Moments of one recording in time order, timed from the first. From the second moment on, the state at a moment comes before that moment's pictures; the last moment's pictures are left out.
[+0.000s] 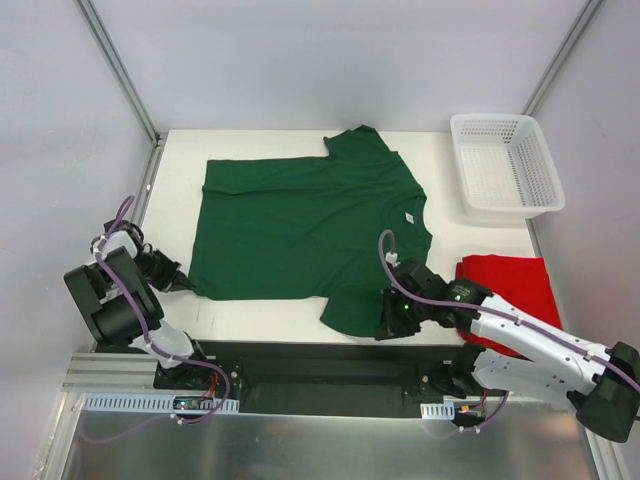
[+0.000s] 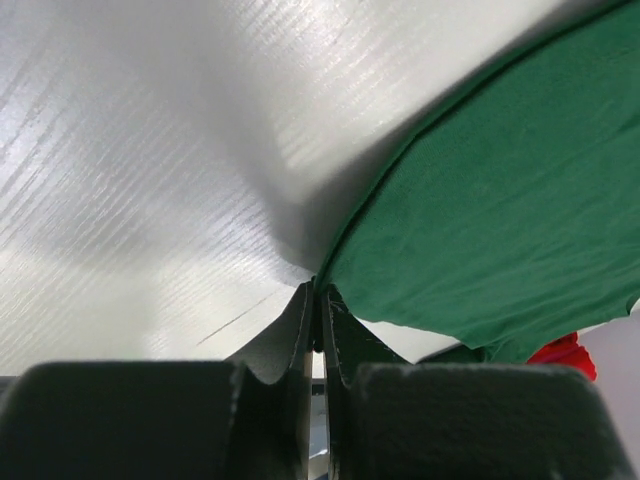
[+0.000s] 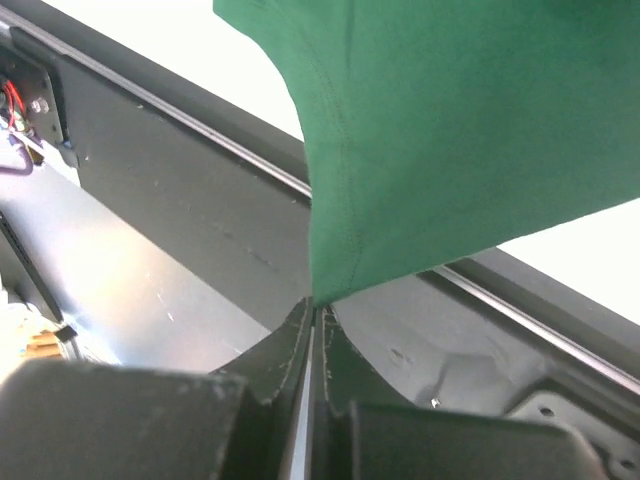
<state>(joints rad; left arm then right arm) 0.57 1.57 0.85 -0.84 0.39 -0.38 0.93 0.92 0.62 -0.77 -0.21 0.83</state>
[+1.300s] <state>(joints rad) 0.57 1.21 0.81 -0.98 0.42 -0.41 0.85 0.90 1.05 -1.35 -0.17 0.72</state>
